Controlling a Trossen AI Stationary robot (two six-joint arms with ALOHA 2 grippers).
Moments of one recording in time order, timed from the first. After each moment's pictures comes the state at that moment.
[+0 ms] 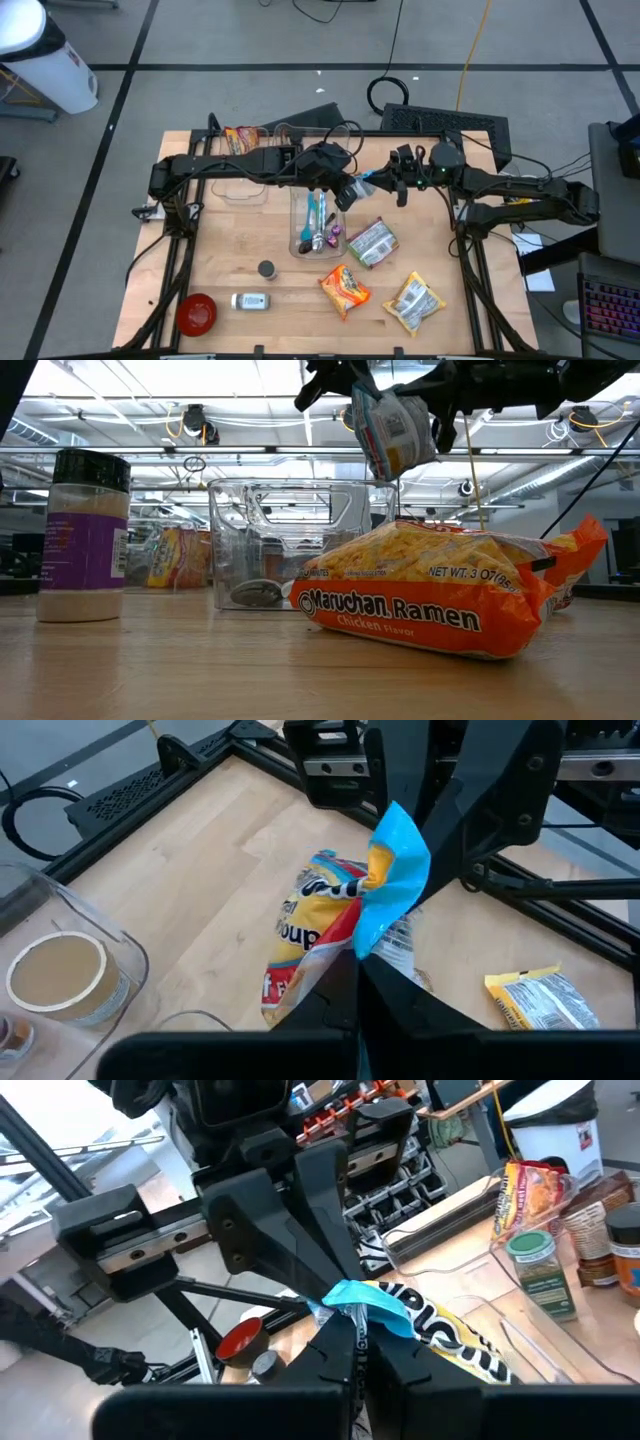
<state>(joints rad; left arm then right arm) 0.07 1.84 1.83 -0.61 -0.16 -0.43 -0.31 0.98 0.60 0.37 -0.34 0.54</state>
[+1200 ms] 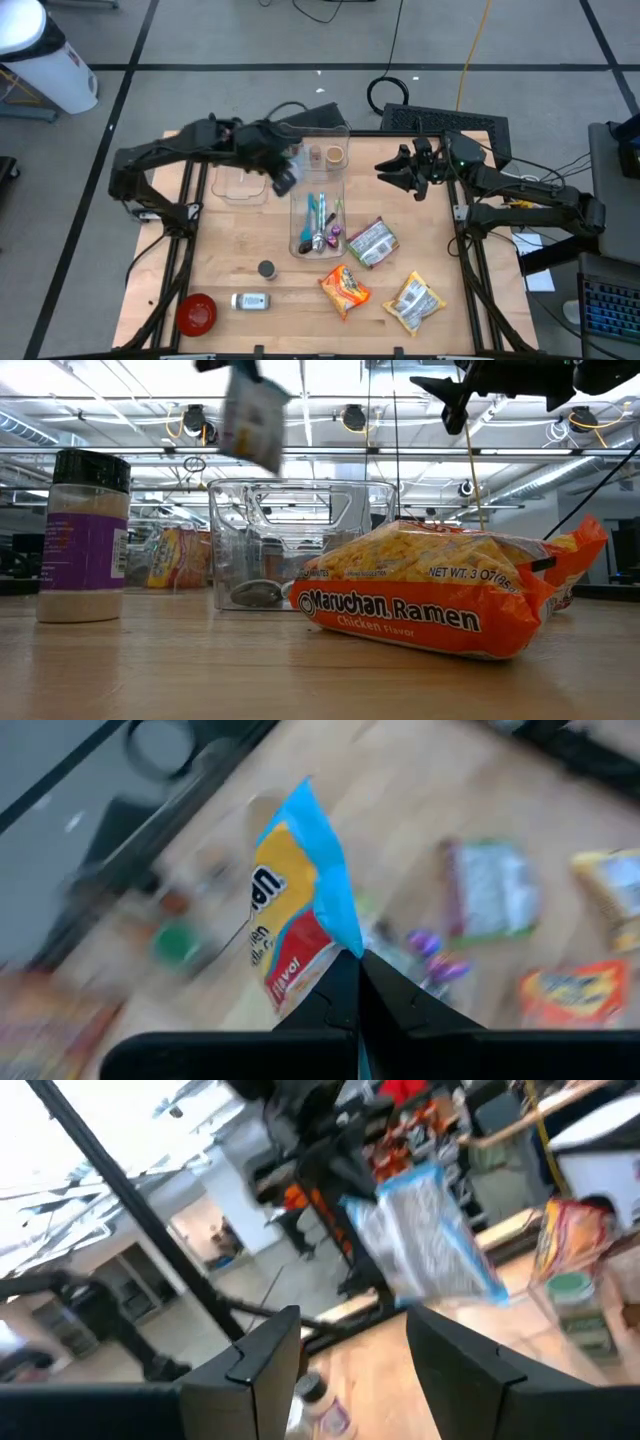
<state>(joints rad) 0.13 1.53 1.82 -1.20 -0.18 -0.40 -0.41 0.85 0.60 0.36 -0.49 0.58</state>
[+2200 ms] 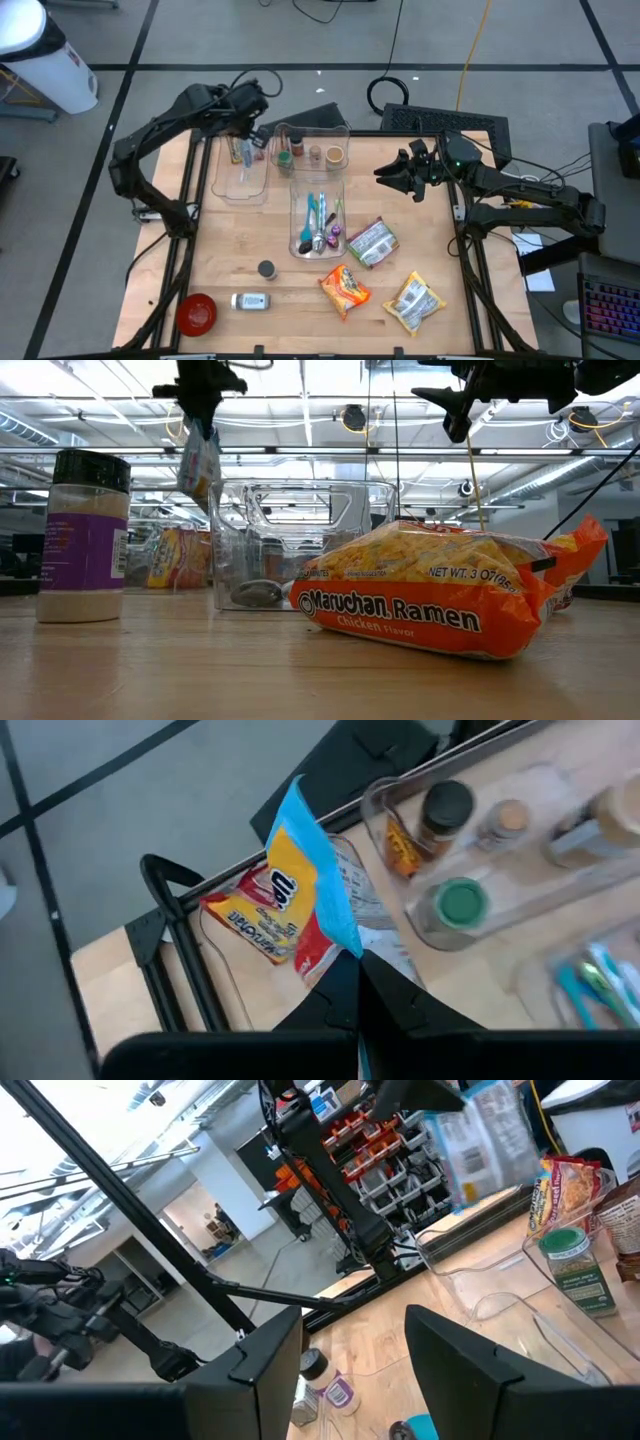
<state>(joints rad) 0.51 1.54 1.82 -1.49 -0.38 -0.52 -0.41 0.85 0.60 0.29 -0.50 0.62</state>
